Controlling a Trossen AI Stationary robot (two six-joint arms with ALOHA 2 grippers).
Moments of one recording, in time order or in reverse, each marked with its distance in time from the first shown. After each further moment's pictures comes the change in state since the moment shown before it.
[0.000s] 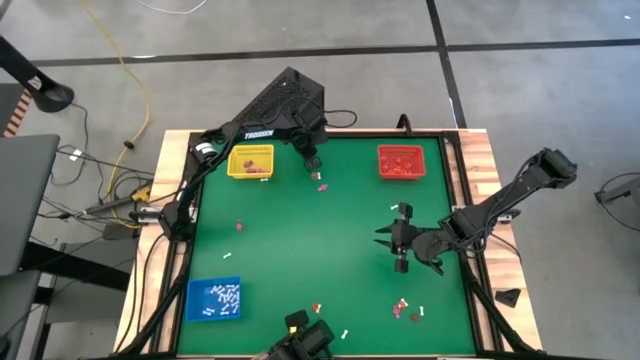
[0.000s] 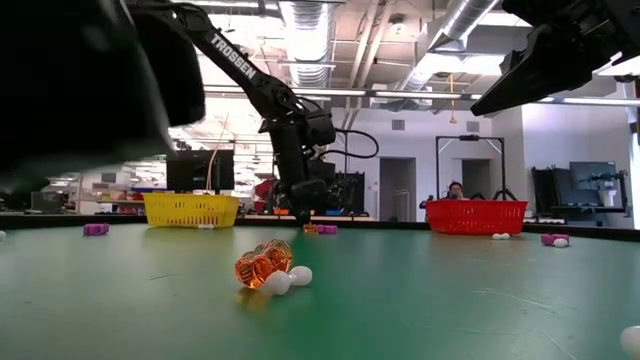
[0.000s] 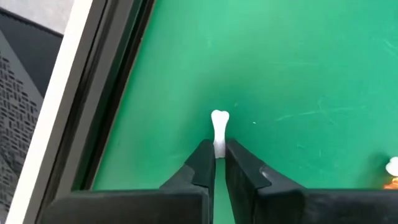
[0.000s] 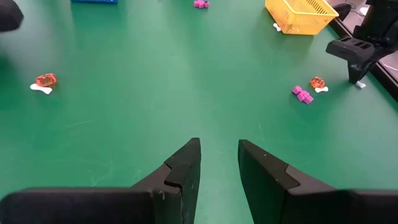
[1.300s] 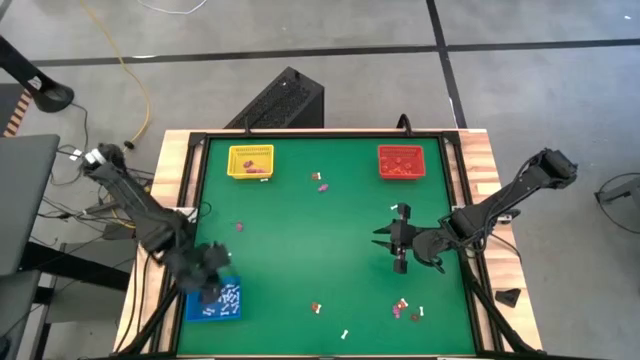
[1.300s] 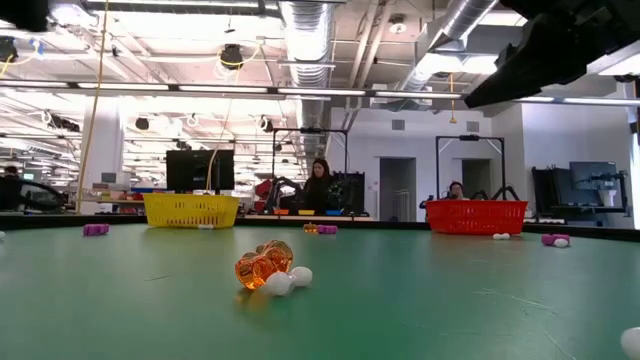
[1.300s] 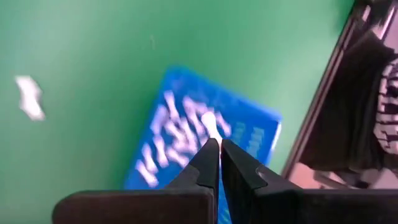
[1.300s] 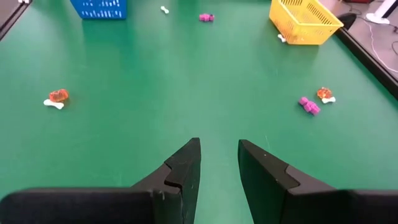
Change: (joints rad) left arm -1.422 -1.268 -1.027 -0.006 -0.065 -1.595; right arm -0.009 0.000 0.000 0.059 -0.024 -0.018
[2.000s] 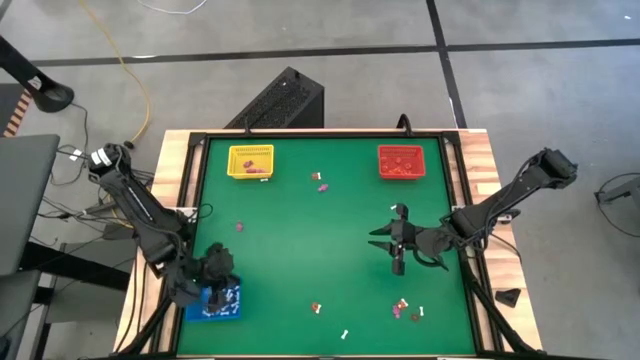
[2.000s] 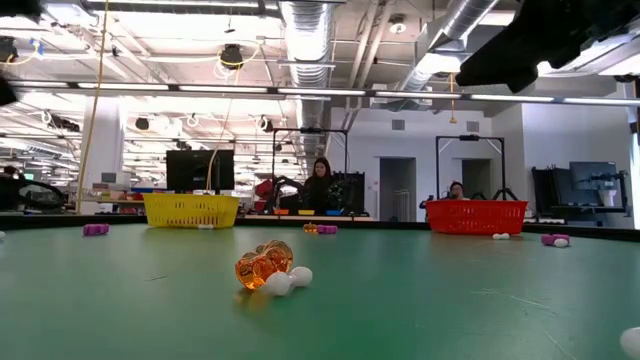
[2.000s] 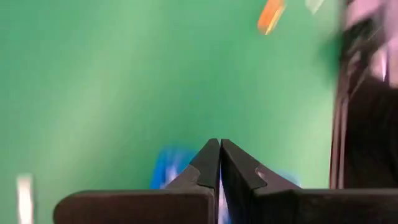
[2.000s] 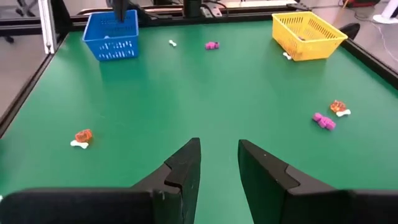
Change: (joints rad) left arm -0.133 0.085 -0.087 0.239 -0.401 0.153; right arm 0.003 0.000 0.000 0.118 -0.004 0.050
